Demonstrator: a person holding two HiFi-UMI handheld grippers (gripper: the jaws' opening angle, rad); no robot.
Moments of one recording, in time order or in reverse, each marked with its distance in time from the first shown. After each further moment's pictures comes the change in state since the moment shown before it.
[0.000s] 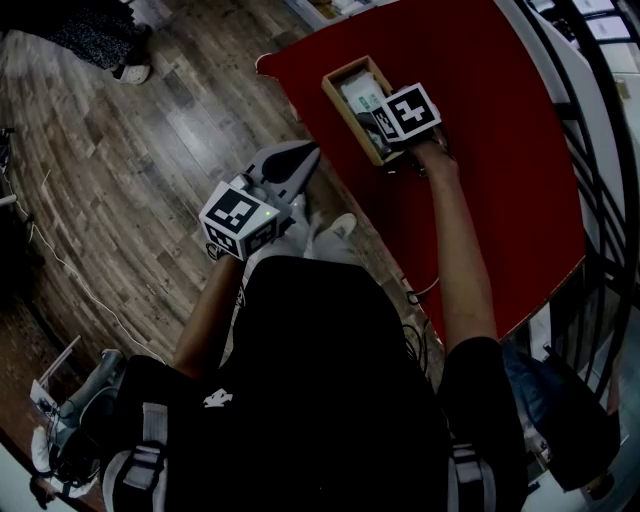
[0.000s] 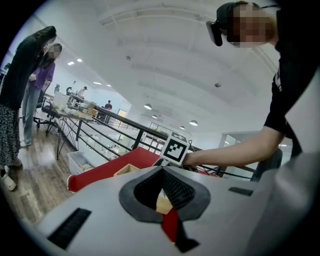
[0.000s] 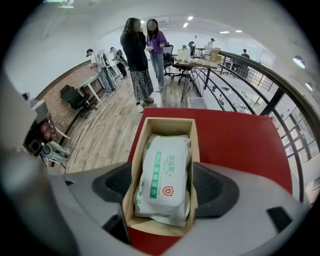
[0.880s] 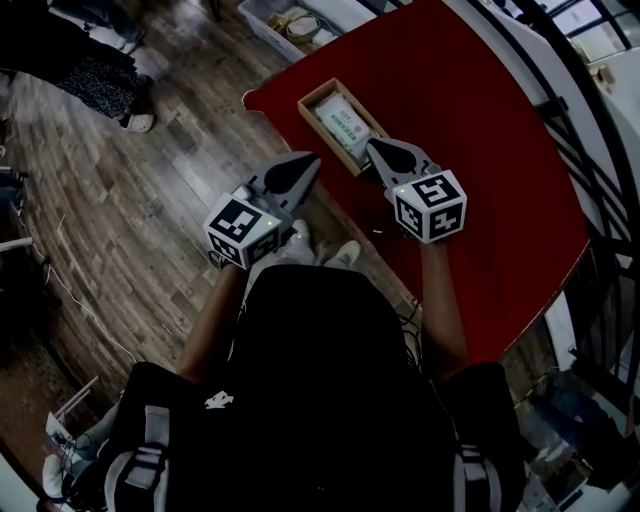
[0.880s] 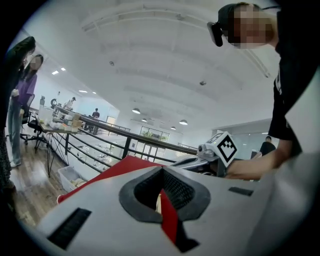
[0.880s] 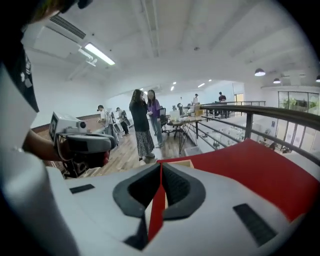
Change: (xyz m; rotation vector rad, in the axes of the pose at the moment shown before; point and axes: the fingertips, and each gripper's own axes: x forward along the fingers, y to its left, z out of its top) left arm 0.010 -0.075 0.042 0.140 -0.036 -0.082; right arm -0.183 0.063 -0.029 0.138 -0.728 0.002
